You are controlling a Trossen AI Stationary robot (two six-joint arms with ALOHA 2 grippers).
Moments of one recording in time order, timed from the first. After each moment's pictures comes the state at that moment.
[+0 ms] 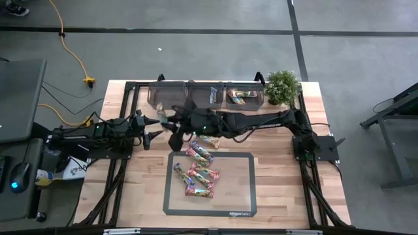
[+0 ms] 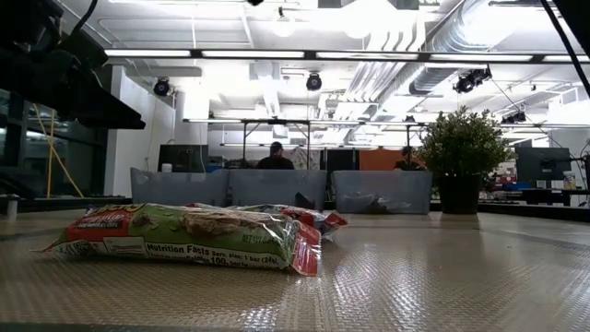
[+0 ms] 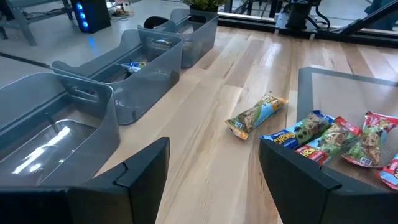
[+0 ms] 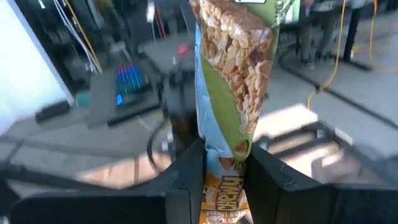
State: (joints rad) left arm 0.03 0.02 0.15 -0.42 -0.32 -0.11; right arm 0.08 2.07 2.04 -0.12 0.29 0.26
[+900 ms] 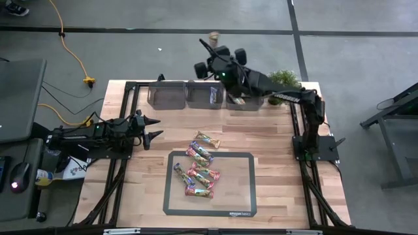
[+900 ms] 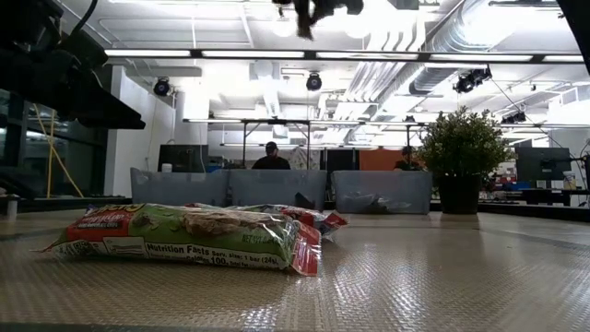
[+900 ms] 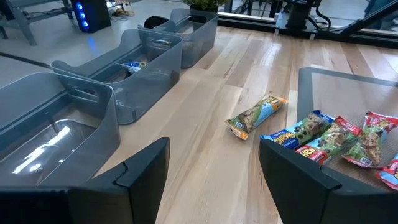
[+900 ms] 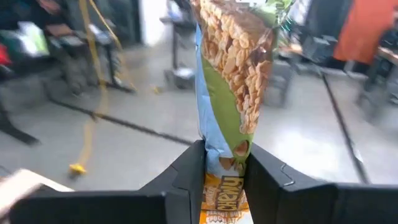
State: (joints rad) left arm 0.03 0.02 0.15 -0.42 -0.32 -0.11; right arm -0.24 1.89 2.04 -0.43 0.95 0.24
